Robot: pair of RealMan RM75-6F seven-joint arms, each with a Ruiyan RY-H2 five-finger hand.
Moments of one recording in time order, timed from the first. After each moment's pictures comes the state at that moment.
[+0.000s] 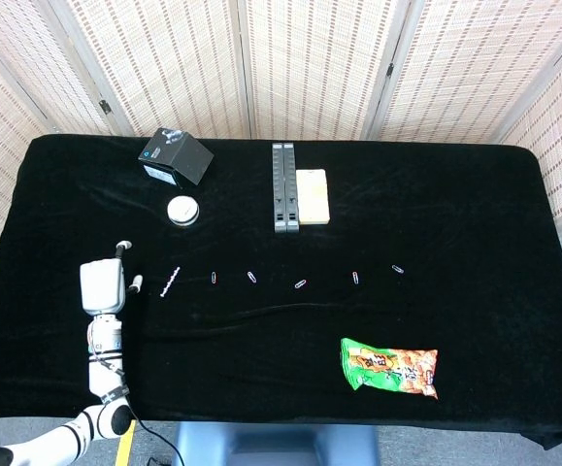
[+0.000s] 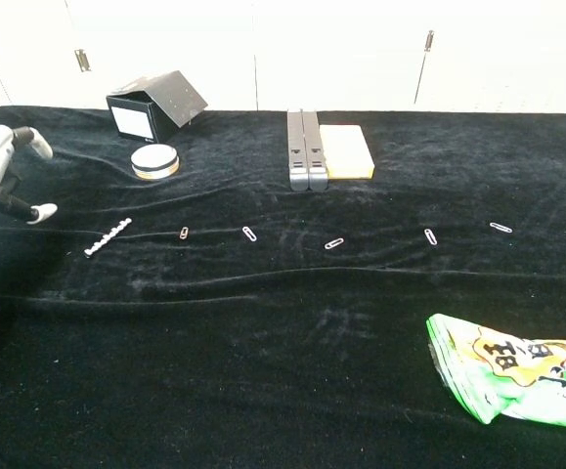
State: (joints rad) left arm -0.51 -1.88 -0.31 -1.00 1.18 1.40 0.41; right arm -0.04 -1.00 0.16 -1.52 -1.43 1.63 0.41
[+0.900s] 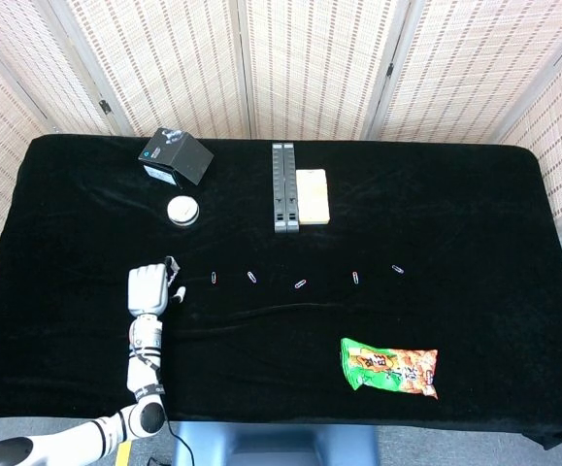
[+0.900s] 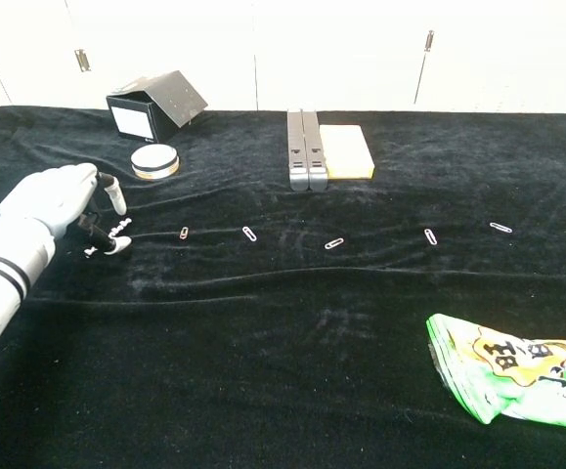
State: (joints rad) left arm -0.60 -1.96 -0.36 -1.11 0.98 1.24 0.56; right arm -0.08 -1.00 0.19 -1.46 -1.41 1.67 0.54
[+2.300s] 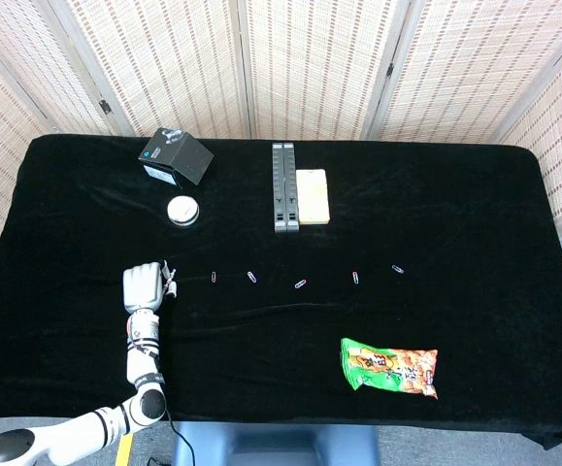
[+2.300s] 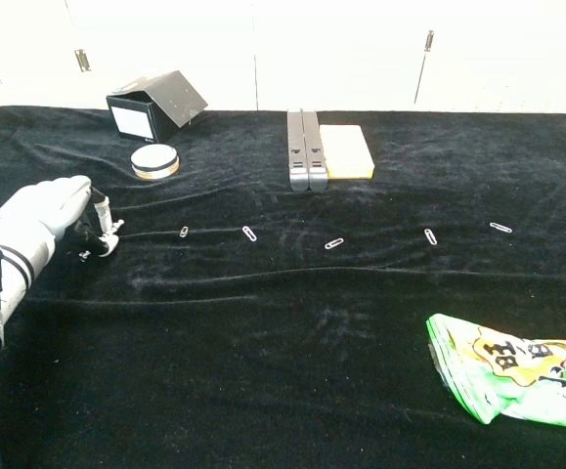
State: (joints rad) left arm -0.64 -1.94 -0.39 -1.10 0.81 1.20 0.66; right arm -0.07 -1.00 0.20 -1.46 -1.40 1.64 0.53
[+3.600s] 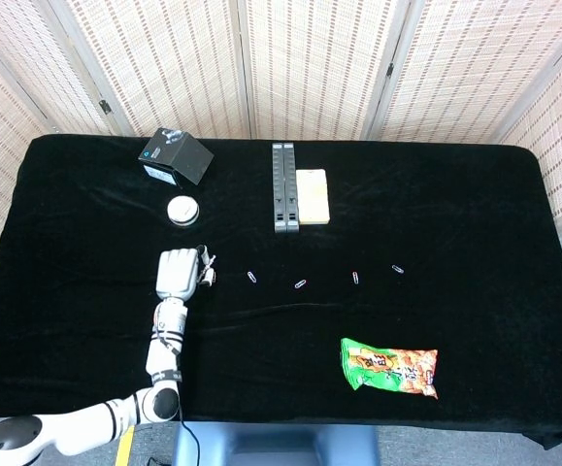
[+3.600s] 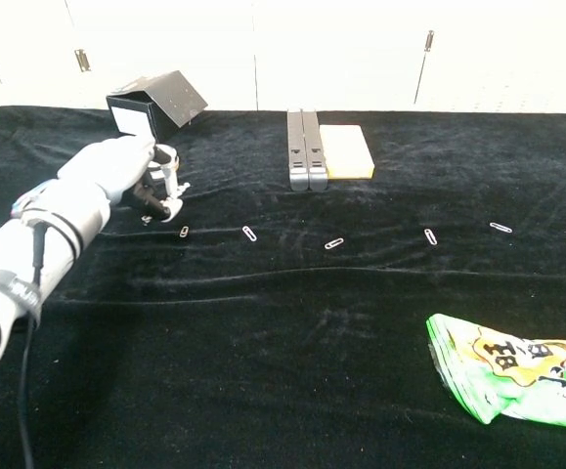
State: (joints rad) left arm -0.75 -1.94 -0.41 -1.16 0.92 1.15 0.59; right arm -0.06 -0.99 0.19 -1.43 -1.41 1.59 0.59
